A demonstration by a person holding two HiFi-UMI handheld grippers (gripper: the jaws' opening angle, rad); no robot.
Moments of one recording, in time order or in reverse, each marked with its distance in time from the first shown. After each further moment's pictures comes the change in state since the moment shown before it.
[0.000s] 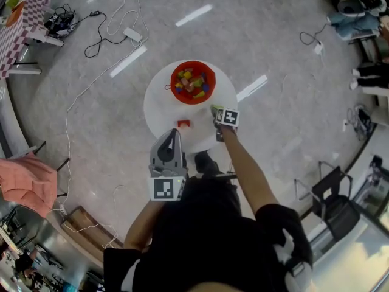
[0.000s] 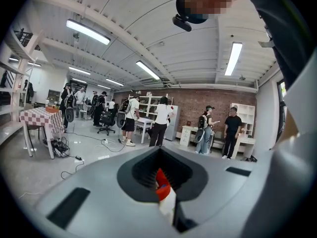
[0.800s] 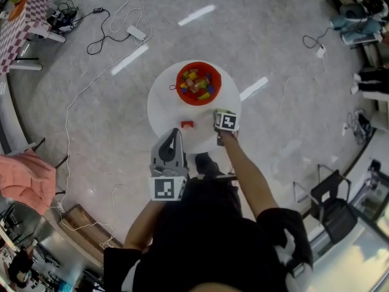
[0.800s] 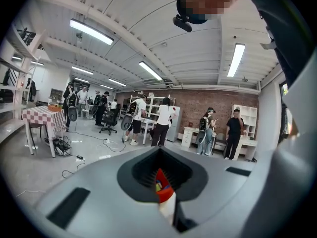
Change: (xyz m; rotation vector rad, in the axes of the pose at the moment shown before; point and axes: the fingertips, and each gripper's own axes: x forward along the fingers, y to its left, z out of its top) left arm 0.001 0.018 0.000 -0.017 -0.010 0.019; right arm -0.021 0.038 -0.006 -0.051 0.028 0.005
